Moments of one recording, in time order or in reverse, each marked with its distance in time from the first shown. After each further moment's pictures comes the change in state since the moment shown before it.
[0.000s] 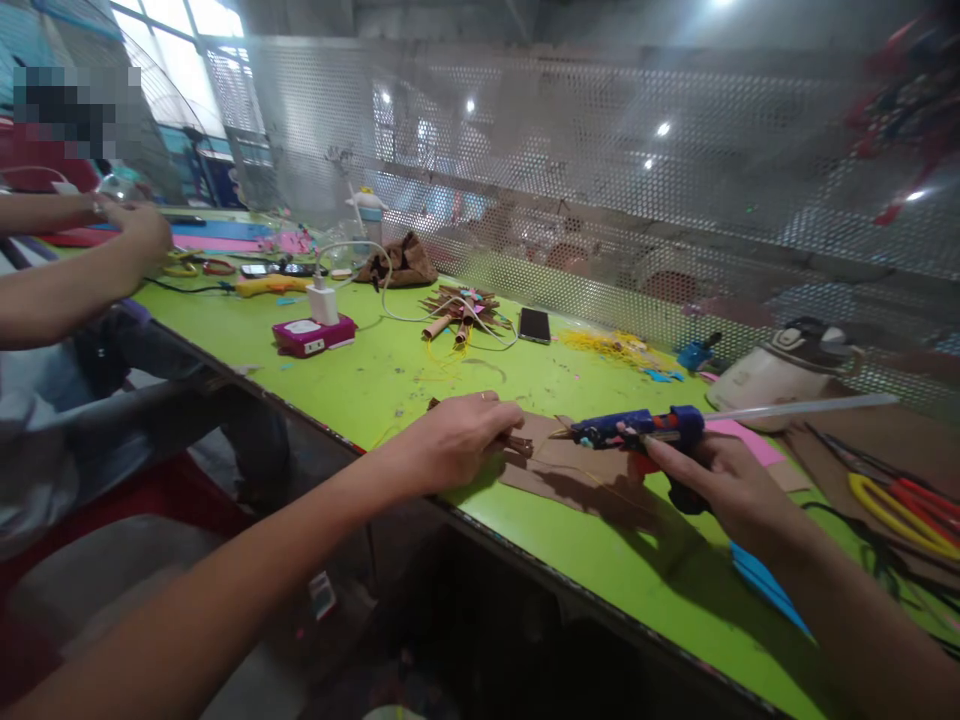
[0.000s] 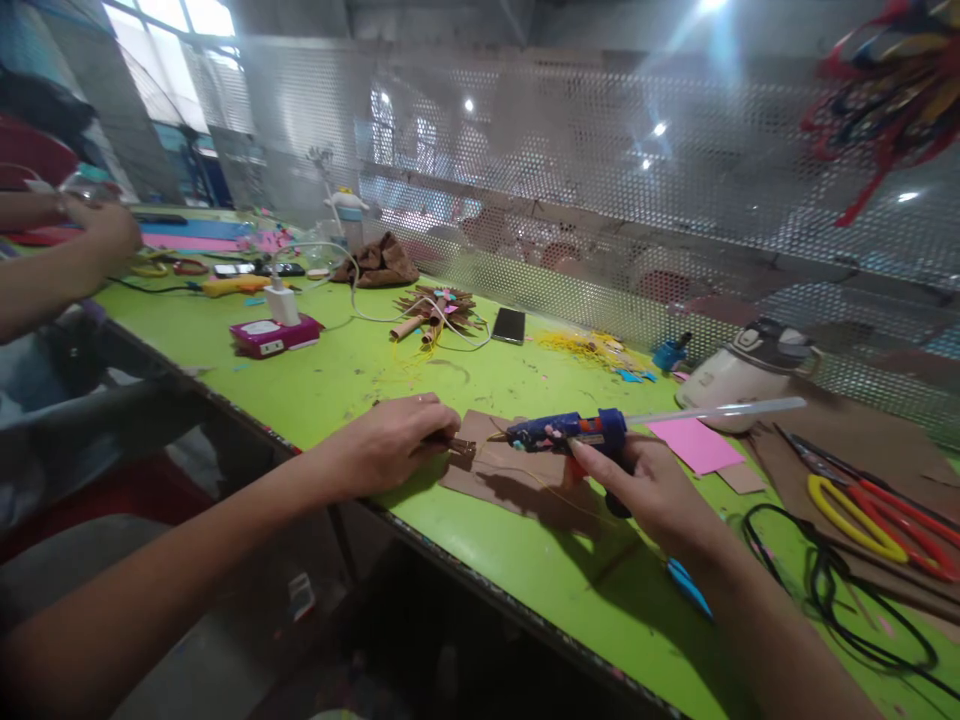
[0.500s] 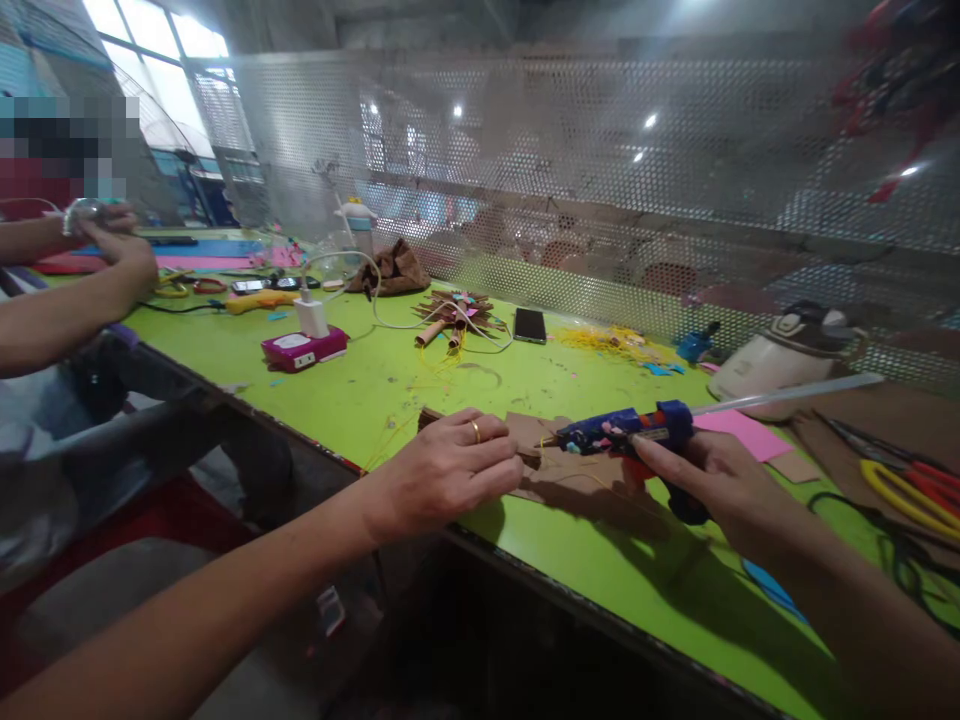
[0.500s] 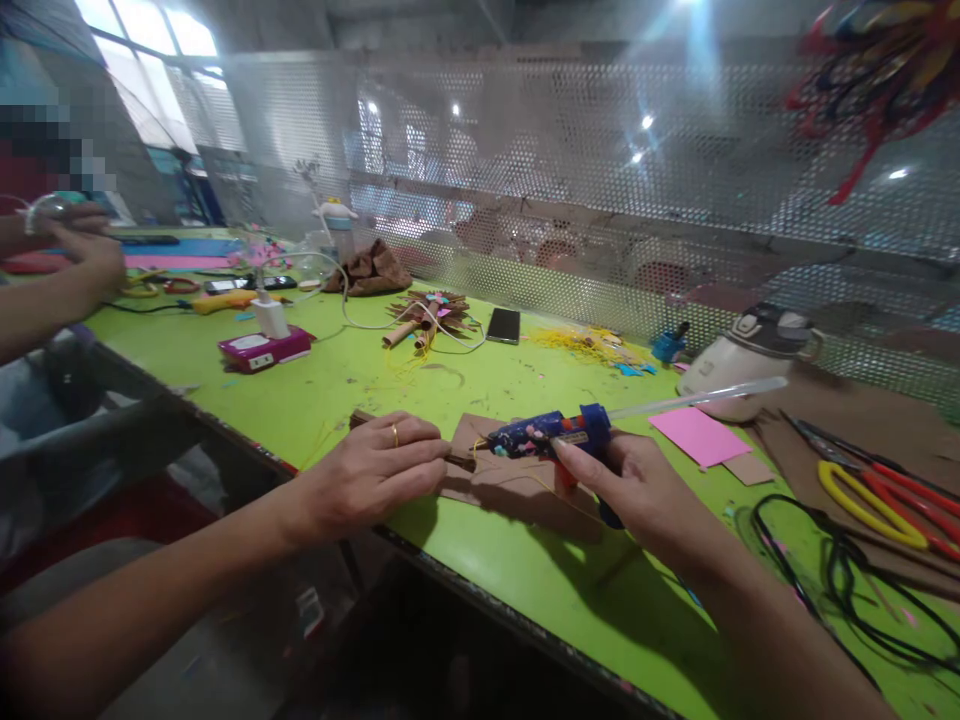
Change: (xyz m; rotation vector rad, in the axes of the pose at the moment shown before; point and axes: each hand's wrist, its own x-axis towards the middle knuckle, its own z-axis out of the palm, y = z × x) left_hand -0.008 0.013 -0.009 0.197 0.183 0.425; right_hand -0.003 -0.013 0.007 0.056 -0.074 0.004
